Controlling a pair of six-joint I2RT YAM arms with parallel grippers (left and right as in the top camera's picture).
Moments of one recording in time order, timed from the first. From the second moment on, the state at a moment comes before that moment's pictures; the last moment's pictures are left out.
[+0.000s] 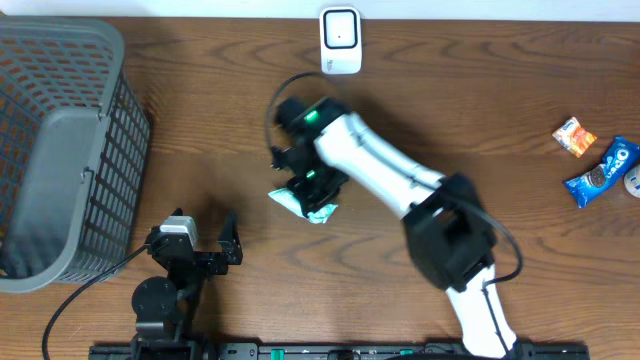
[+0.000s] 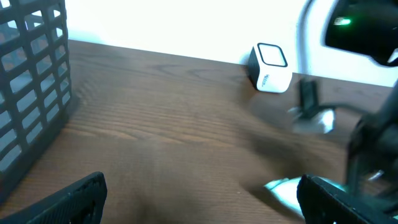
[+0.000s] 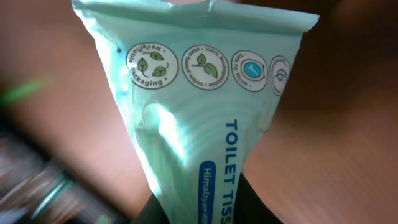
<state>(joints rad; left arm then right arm) -0.02 0.01 0.08 -0.27 0.13 -0.17 0.69 2.24 1.90 -1.35 -0.40 -0.11</state>
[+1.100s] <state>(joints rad) -0.02 0.01 0.08 -0.27 0.13 -0.17 0.21 2.34 1.50 -1.01 -1.06 -0.25</state>
